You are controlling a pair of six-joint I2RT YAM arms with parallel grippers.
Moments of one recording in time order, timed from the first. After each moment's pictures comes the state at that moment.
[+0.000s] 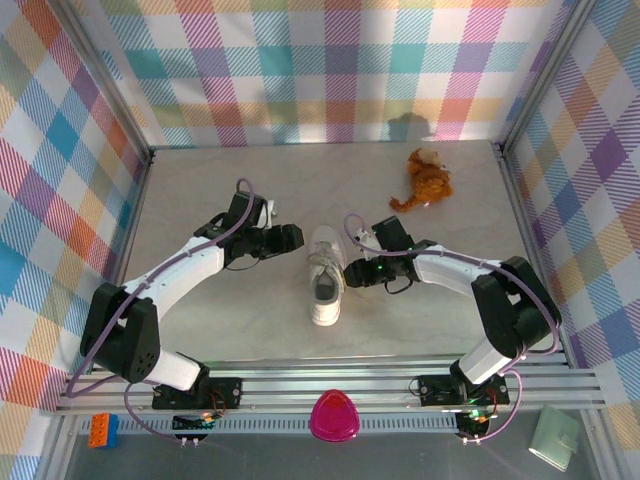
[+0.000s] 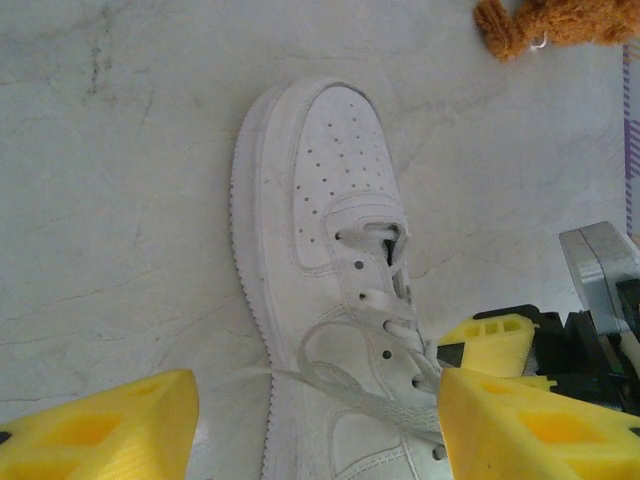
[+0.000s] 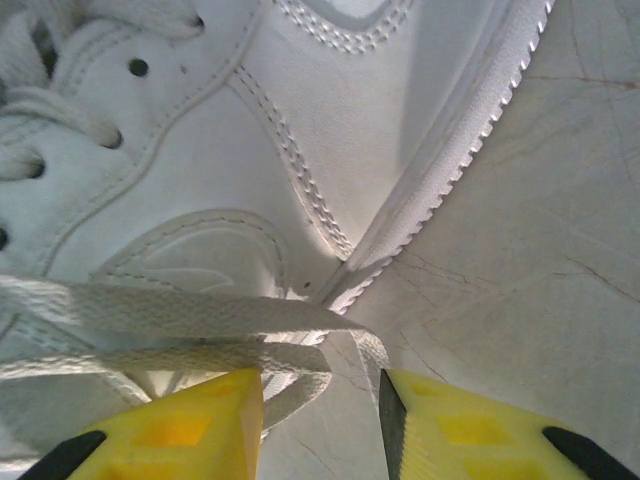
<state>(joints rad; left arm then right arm) -0.41 1.45 0.99 -0.40 0.35 -0.63 0.56 1.59 0.82 -0.27 -0.47 0.27</state>
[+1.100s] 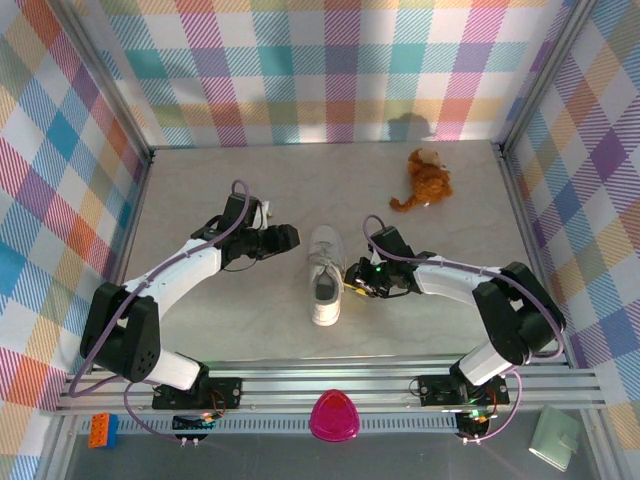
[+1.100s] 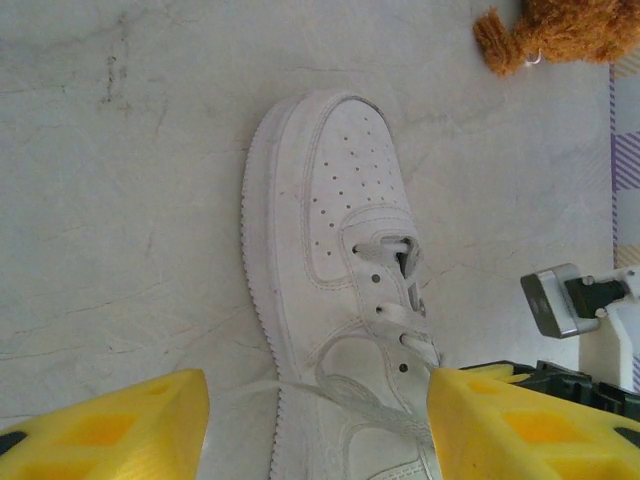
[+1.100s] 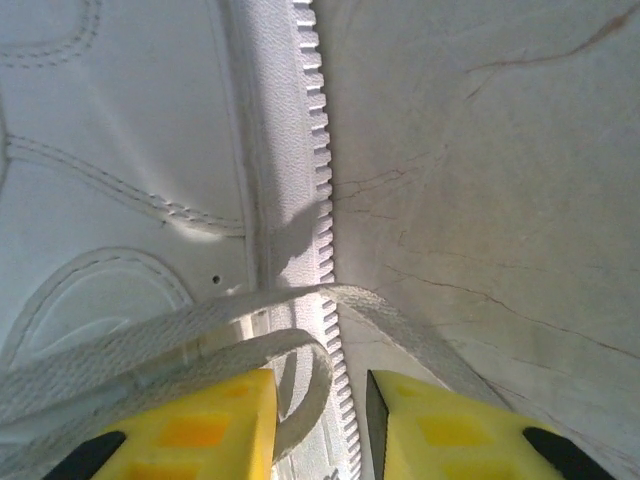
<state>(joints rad) -0.38 1.45 0.95 -0.34 0.38 -0.63 0.60 1.56 0.73 -0.16 -0.42 0.98</state>
